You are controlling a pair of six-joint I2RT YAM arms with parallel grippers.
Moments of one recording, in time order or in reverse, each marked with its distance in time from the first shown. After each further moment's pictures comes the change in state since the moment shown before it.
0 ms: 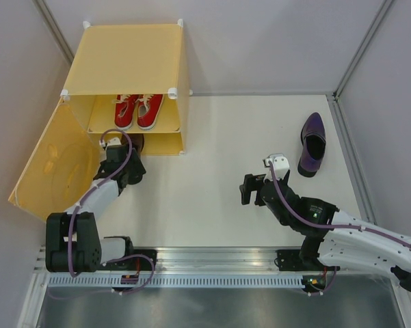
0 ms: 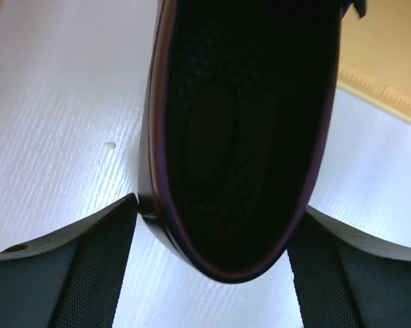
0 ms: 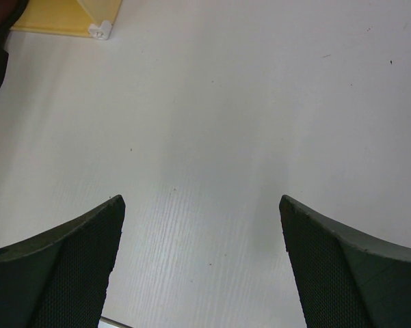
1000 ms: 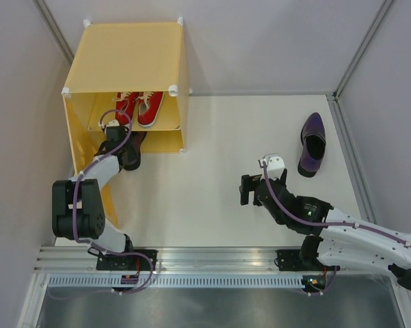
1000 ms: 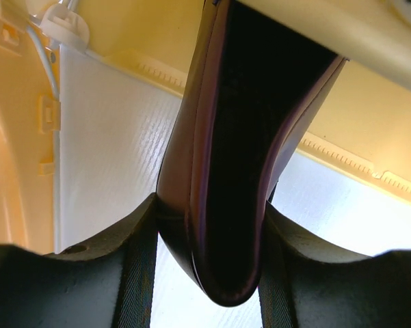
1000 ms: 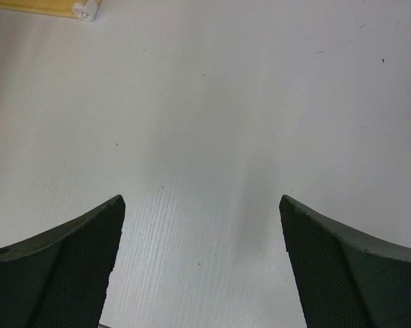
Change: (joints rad) left arm 0.026 0.260 0.246 0.031 -0.050 0.044; right arm -0.003 0.045 0.000 -0.001 0.008 -0.023
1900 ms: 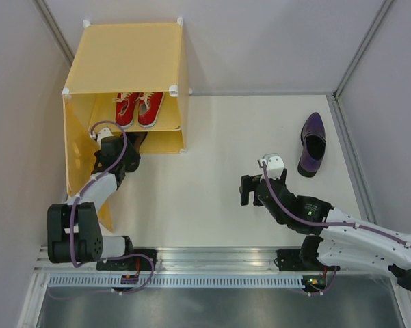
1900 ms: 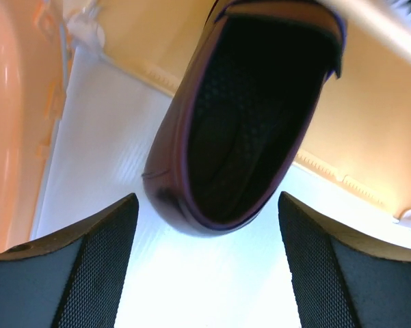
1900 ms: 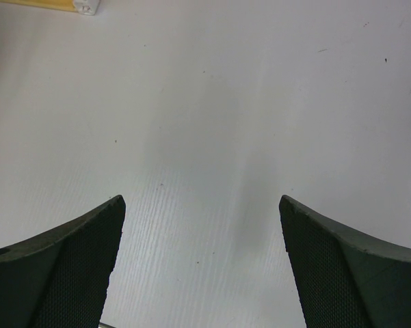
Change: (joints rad) left arm 0.013 -0.170 -0.163 0.153 0.023 -0.089; right arm -0.011 0.009 -0.001 0.002 -0.018 -0.017
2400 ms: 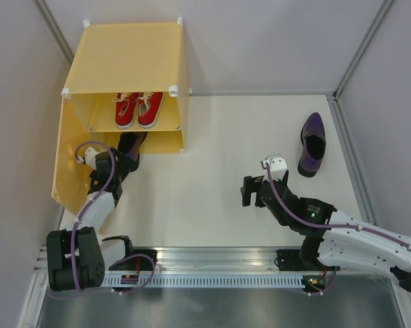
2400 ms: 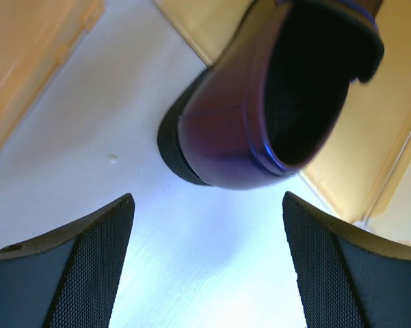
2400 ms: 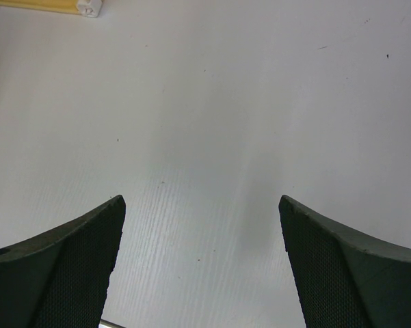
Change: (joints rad) left arm 0.035 -0.204 -0.208 0.028 -0.011 -0.327; right arm 0.000 -0.044 -0.022 -0.001 -0.007 0.012
